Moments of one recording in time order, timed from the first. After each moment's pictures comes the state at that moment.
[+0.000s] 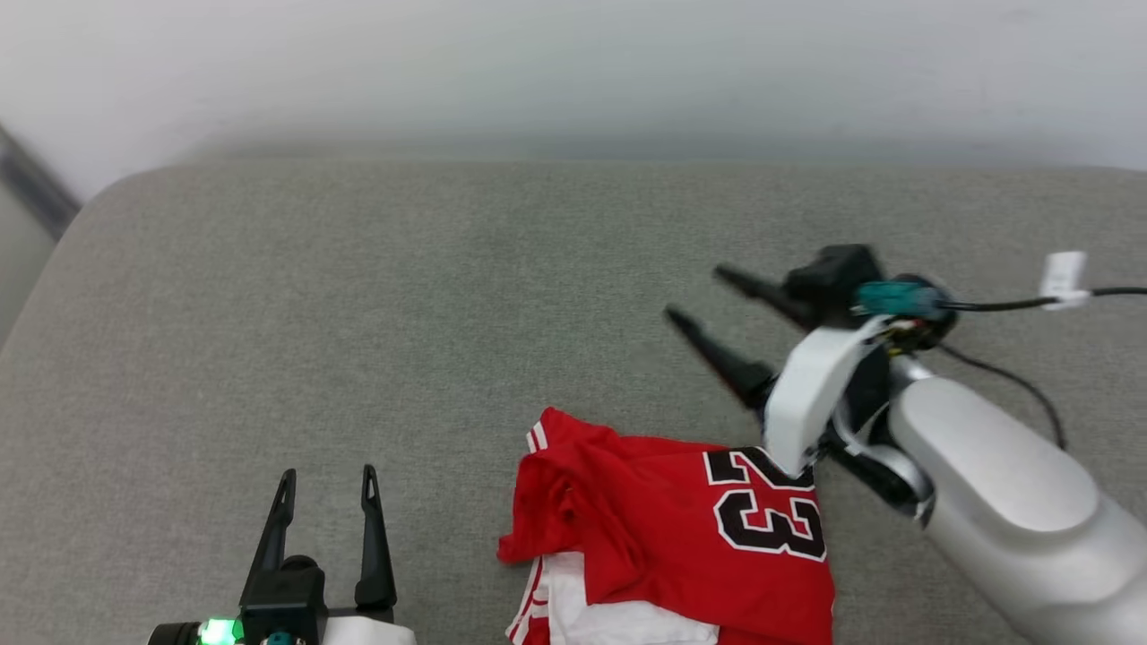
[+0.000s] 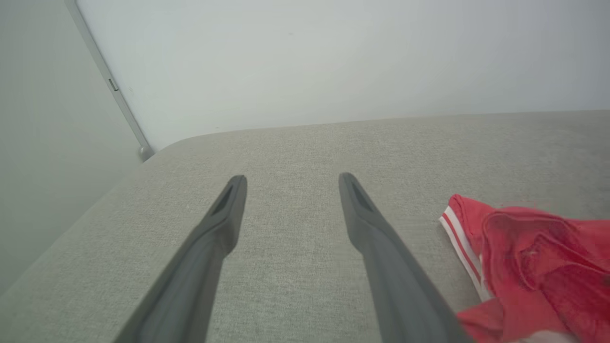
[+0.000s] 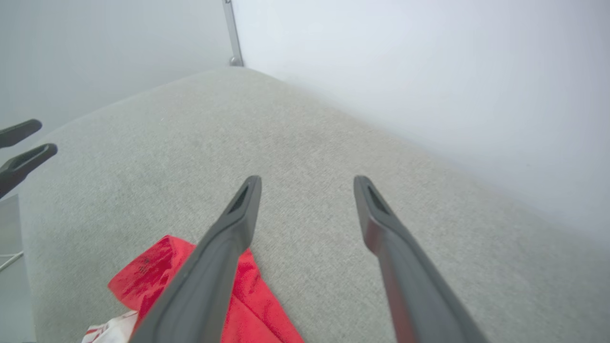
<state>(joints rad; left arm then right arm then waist) 0.10 0.08 -0.11 0.00 -0.02 0.19 -0.26 -0.76 -0.37 0.92 0.43 0.73 0.13 0.03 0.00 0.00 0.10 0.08</state>
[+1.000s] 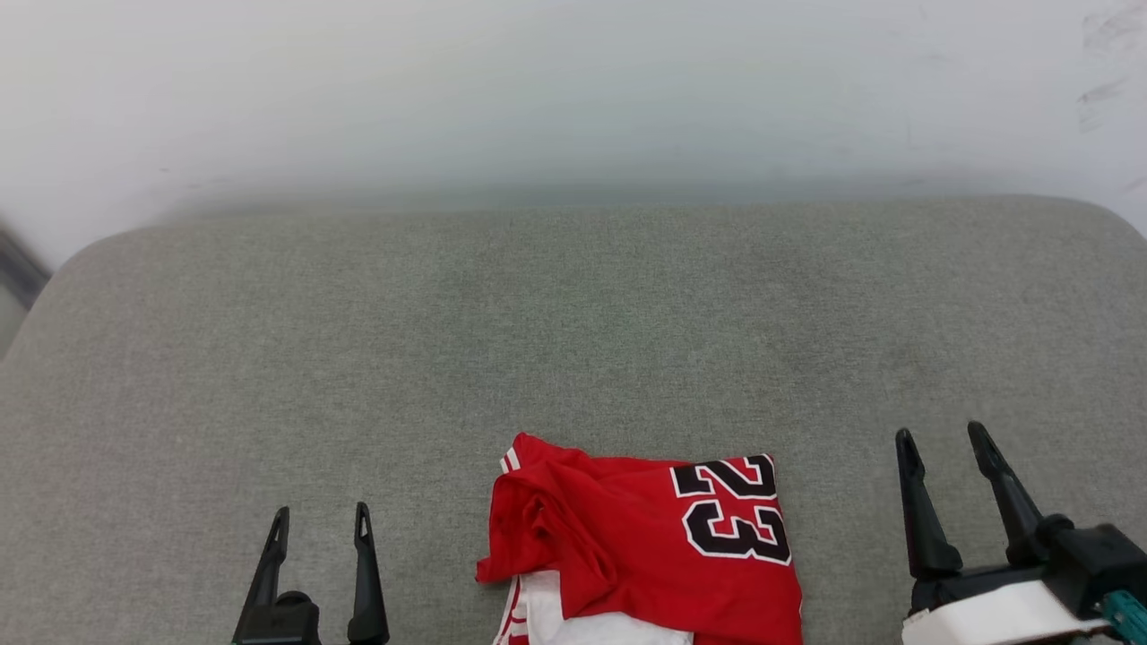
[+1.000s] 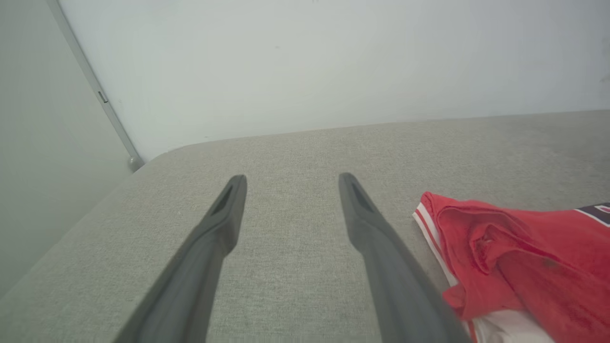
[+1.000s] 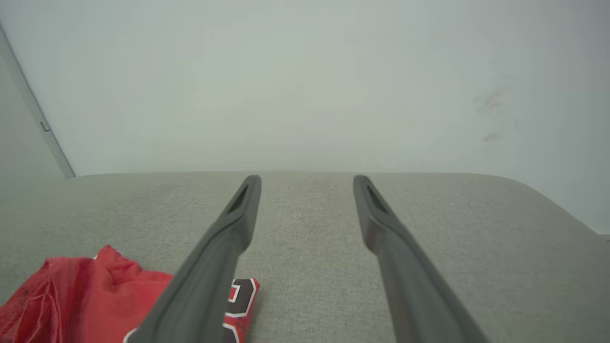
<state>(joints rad) 0.18 0.09 -0.09 -0.02 -0.01 0.18 -0.26 0.03 -0.10 0.02 0.06 0.15 0.13 -0.26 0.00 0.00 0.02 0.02</state>
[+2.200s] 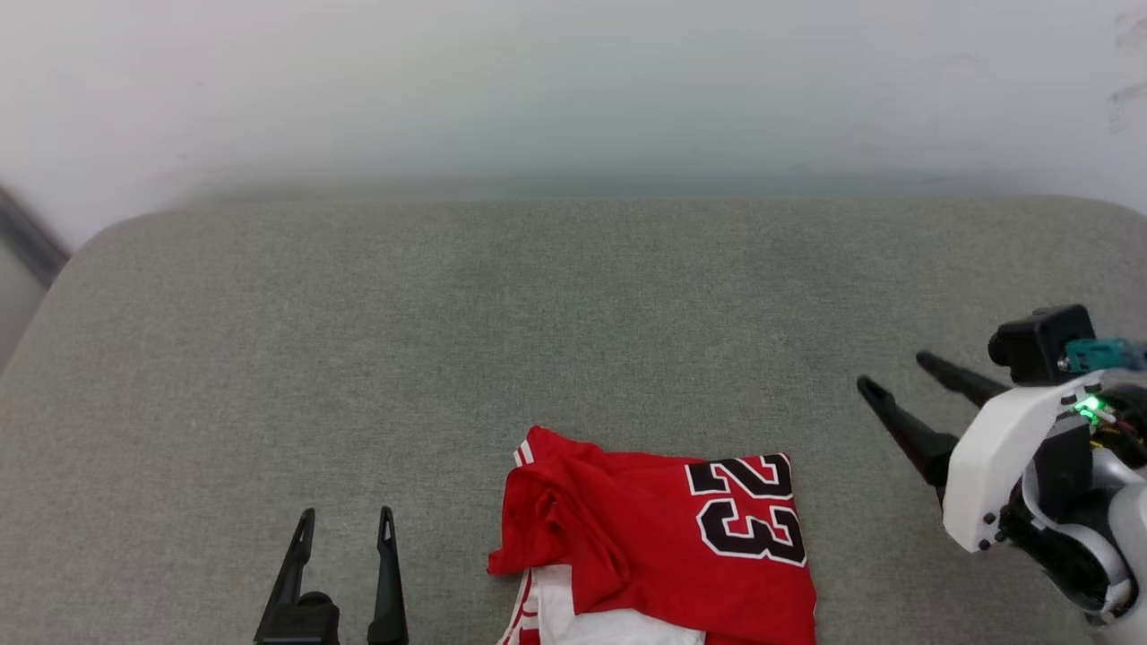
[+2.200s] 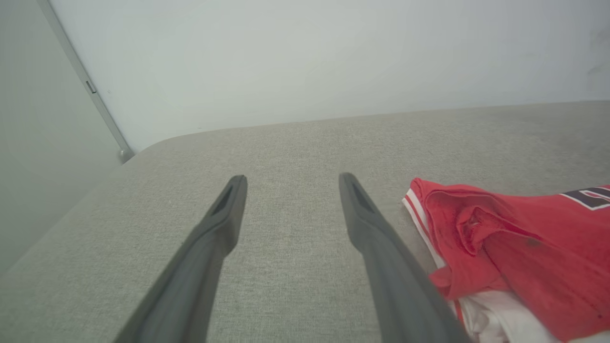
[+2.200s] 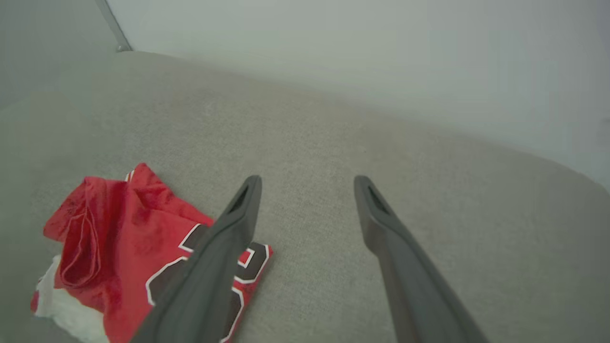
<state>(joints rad) 0.18 0.08 -0.12 0.00 -0.01 0.16 -0.26 -0.28 -0.44 0.27 0.04 0.48 0.13 0.35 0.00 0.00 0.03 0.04</state>
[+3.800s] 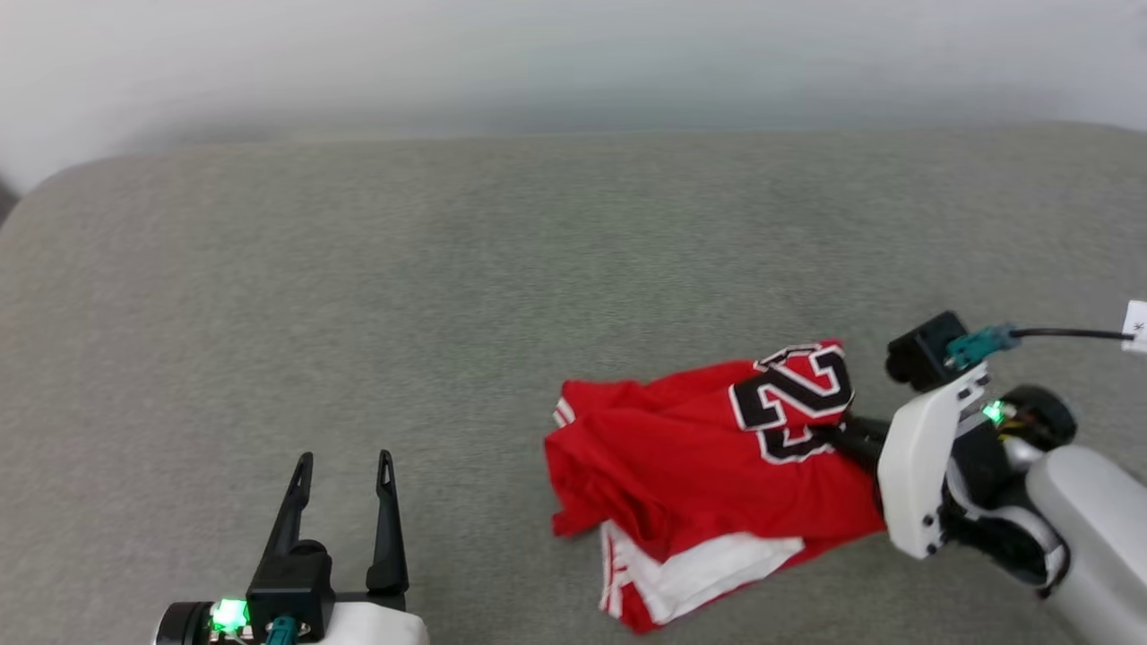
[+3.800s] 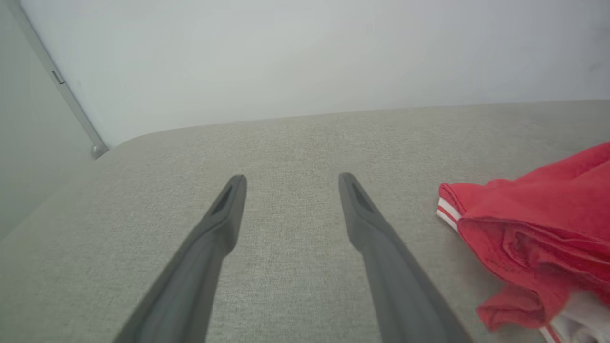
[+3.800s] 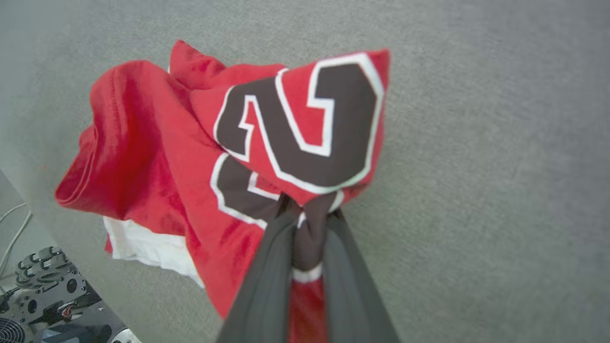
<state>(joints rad) 0.08 0.06 -0.10 0.01 -0.02 0.13 -0.26 -0.49 -0.55 0.68 0.26 0.82 0.13 0.45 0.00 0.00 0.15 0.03</state>
